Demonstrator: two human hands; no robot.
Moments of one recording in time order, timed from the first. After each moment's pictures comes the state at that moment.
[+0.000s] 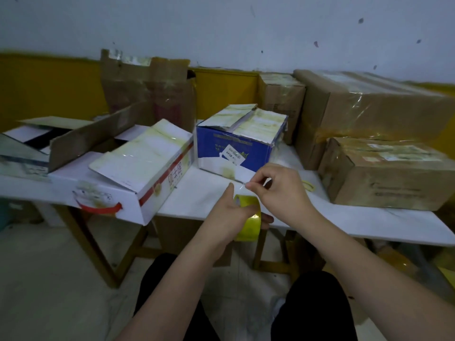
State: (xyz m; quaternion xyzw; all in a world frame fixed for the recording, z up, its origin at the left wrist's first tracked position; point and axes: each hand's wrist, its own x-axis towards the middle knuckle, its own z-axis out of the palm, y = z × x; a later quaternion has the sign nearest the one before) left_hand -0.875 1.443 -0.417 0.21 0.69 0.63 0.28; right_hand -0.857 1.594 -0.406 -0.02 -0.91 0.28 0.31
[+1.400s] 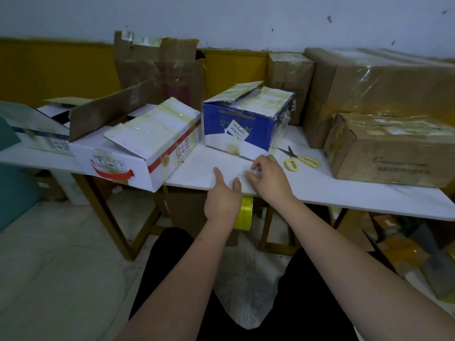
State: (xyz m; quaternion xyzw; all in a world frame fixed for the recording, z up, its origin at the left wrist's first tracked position) left_hand -0.884 1.469 -0.486 0.03 0.92 0.40 0.03; right_hand -0.882 1.601 -0.483 -0.11 -0.92 0.28 0.23
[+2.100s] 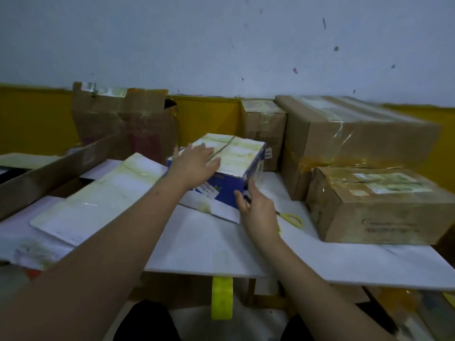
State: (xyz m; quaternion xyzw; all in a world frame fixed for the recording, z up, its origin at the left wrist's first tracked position) left_hand -1.083 1.516 -0.357 0.33 0.93 0.13 -0.10; right_hand -0.938 1.640 -0.442 -0.17 -0.88 0.30 0.32
